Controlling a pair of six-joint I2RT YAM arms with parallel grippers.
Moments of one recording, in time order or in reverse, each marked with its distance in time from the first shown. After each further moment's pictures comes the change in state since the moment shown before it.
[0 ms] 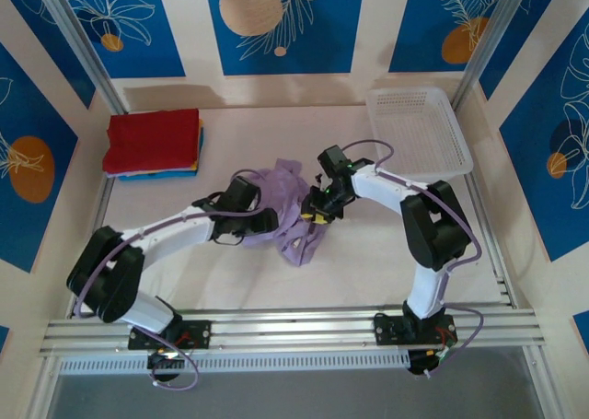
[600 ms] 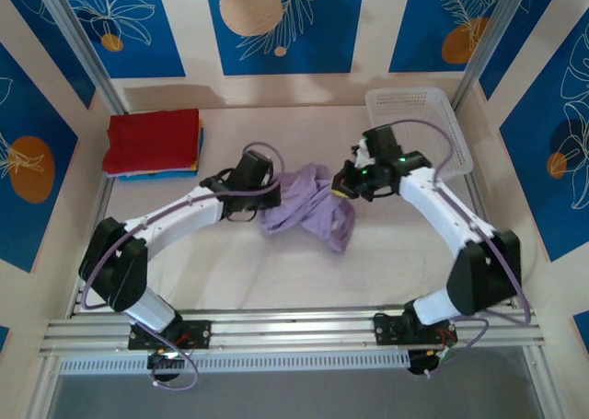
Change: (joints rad) left arm -0.018 0.070 0.312 -0.082 -0.063 0.067; right arm -0.175 -0.420 -0.003 -0.112 -0.006 -0.008
